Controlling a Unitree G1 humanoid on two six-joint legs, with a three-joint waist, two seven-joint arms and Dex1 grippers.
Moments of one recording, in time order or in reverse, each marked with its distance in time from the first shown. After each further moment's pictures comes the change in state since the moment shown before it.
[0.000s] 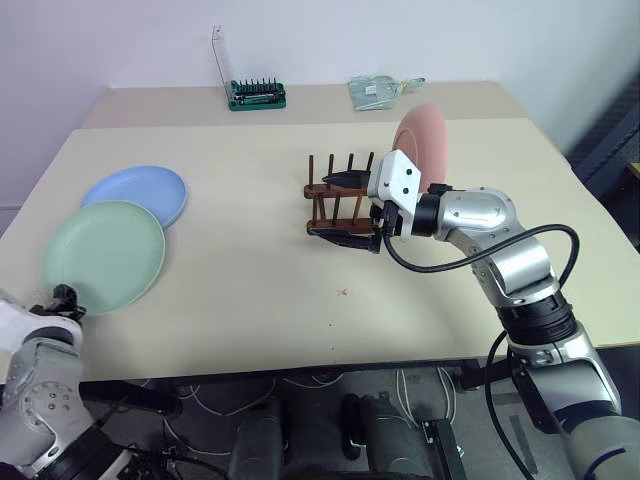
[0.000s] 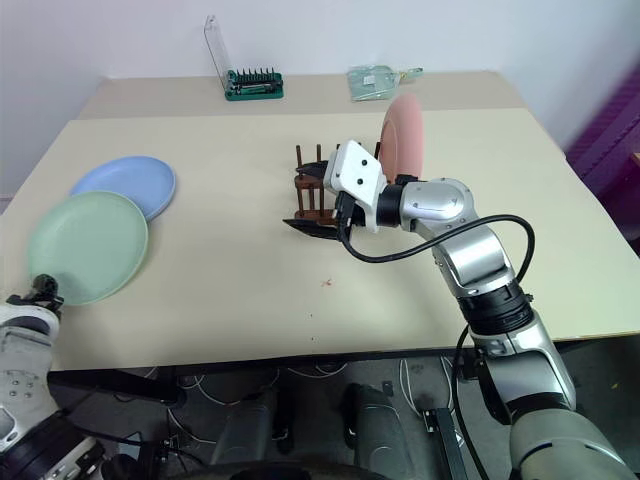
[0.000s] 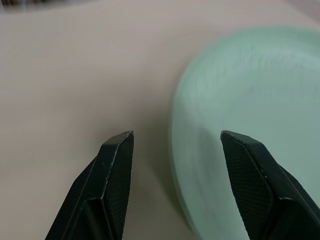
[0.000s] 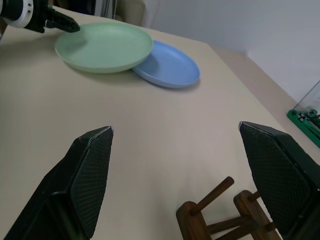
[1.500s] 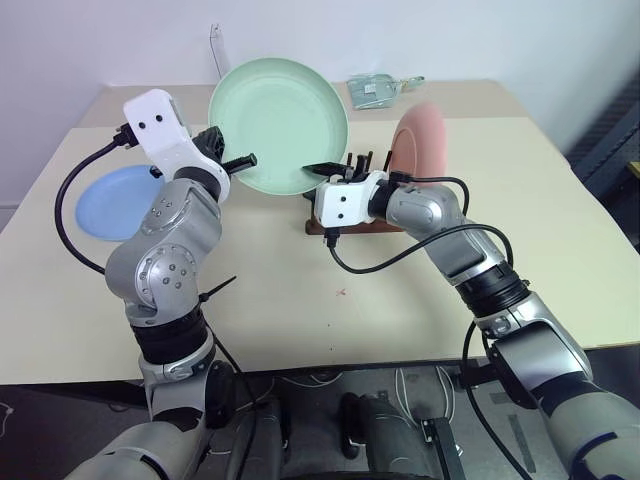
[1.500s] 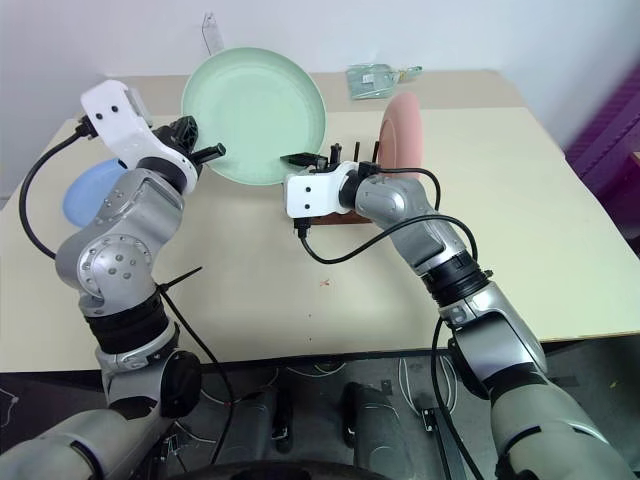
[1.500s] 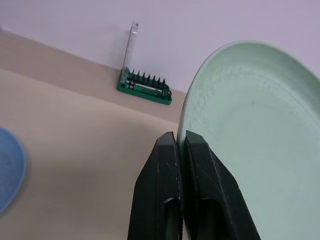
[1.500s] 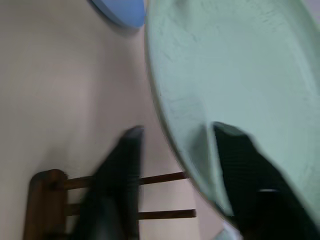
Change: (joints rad) left arm -0.559 -0.066 -0.634 -0.095 -0.030 0.103 0.208; right arm -0.168 0.096 0.184 0.381 -0.690 -0.563 -0.358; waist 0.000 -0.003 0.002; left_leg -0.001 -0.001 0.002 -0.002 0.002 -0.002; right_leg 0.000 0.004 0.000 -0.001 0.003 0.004
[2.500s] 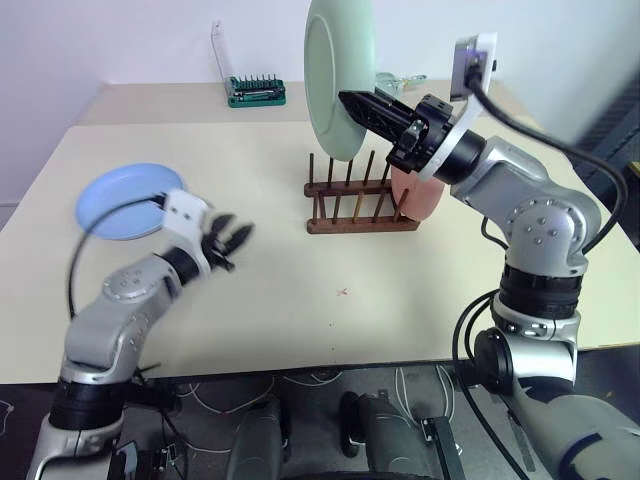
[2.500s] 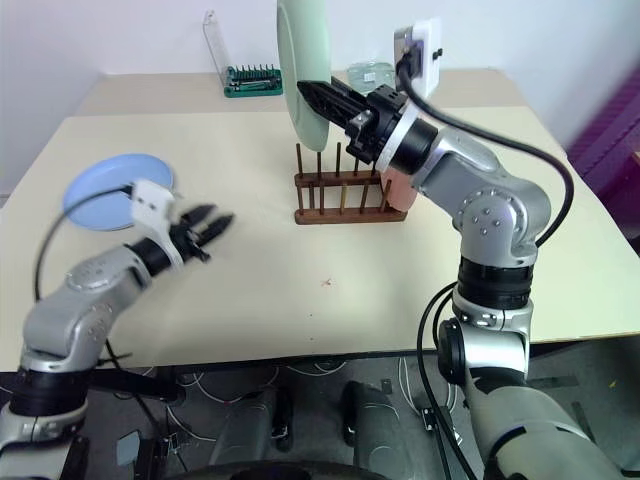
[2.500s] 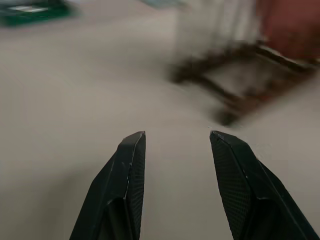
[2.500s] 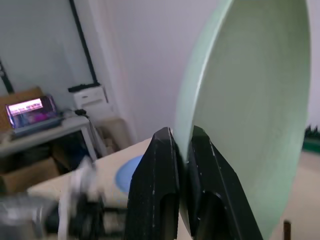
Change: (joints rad) left arm 0.495 0.481 -0.276 0.051 0.022 -0.319 -0.851; right arm -0.031 0.121 -0.650 -0.405 1.282 1.188 -0.115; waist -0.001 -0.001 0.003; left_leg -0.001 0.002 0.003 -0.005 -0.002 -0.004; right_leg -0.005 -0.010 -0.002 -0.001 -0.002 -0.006
